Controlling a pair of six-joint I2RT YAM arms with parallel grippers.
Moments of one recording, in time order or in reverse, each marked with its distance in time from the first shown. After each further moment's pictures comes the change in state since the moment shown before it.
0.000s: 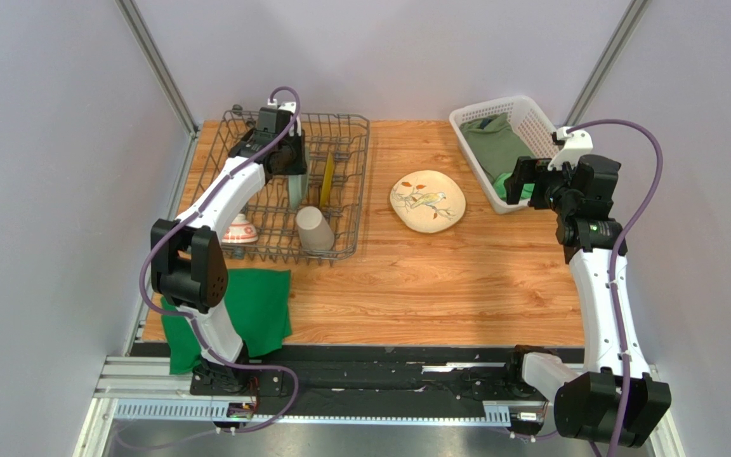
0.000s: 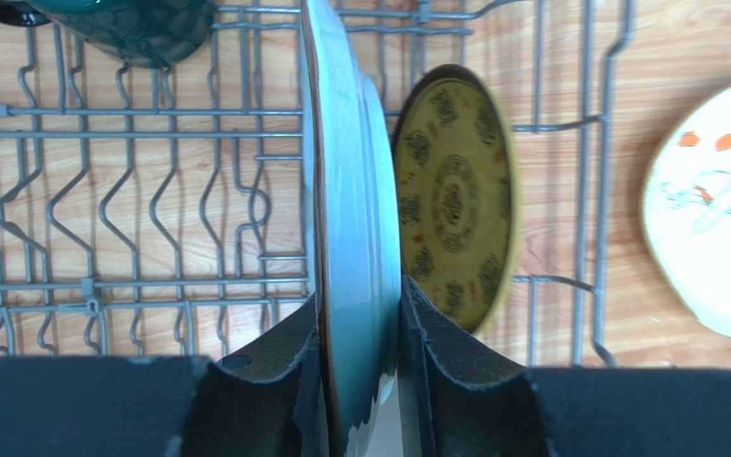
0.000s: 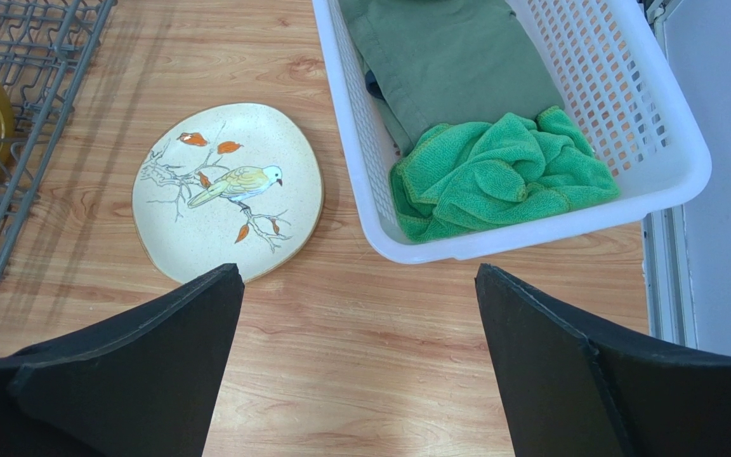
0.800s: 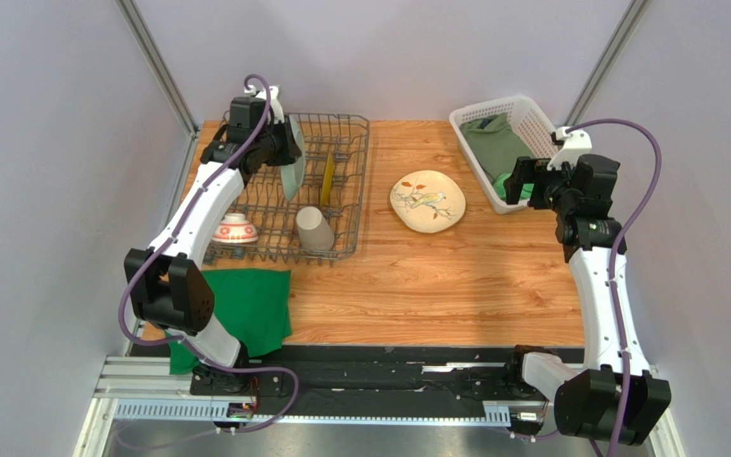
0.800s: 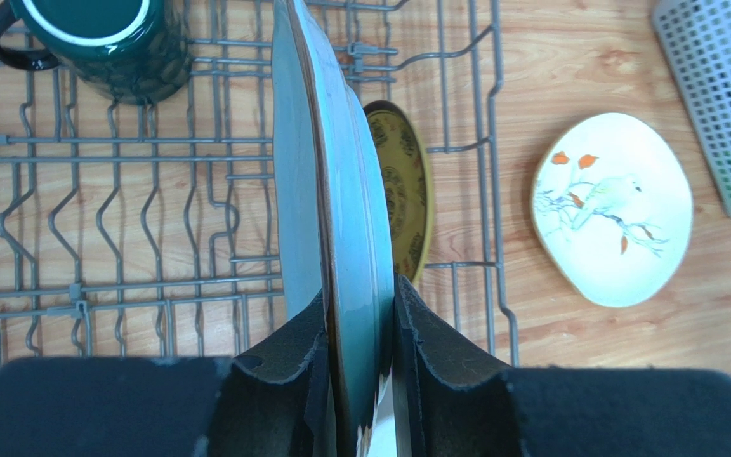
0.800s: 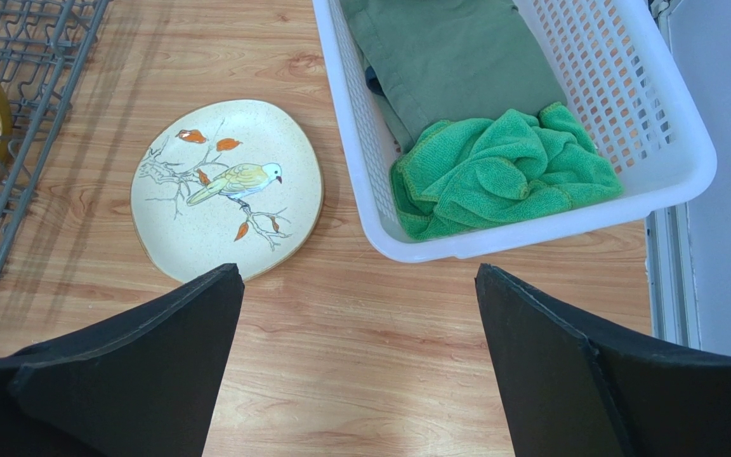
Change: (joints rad) left arm 0.054 -0.153 0.000 -0.023 0.143 -0.057; right arm 0.000 0.008 0.000 -0.001 -0.002 0.000
